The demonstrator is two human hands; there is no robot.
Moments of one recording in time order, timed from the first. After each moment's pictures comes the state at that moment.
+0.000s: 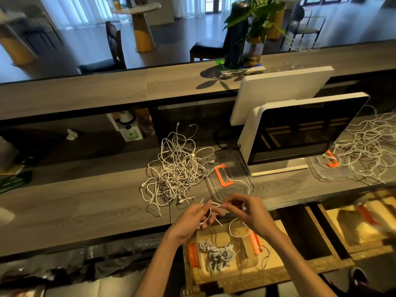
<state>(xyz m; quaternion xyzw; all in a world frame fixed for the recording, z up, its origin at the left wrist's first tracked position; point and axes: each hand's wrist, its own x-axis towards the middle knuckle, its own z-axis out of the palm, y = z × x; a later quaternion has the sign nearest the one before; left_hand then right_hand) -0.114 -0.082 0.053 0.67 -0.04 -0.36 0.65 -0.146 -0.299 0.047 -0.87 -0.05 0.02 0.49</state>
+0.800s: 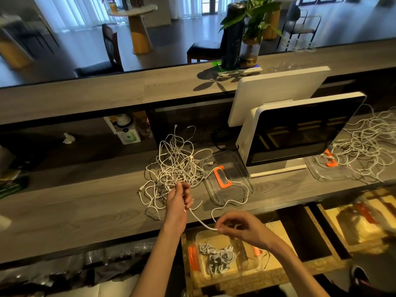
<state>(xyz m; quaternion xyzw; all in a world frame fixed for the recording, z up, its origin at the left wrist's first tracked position) -0.073 -0.084 0.051 0.49 0.19 -0.14 0.84 -0.164 -0.294 0.046 -0.78 -0.10 0.18 0.59</state>
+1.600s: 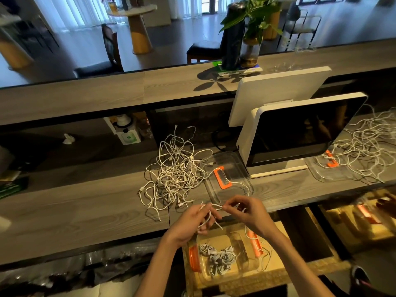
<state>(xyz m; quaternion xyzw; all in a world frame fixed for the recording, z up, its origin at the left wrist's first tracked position) -0.105 -0.082 0.052 0.63 -0.04 -0.38 0.68 -0.140 -0.301 0.042 -0.83 0.01 0.06 0.55</state>
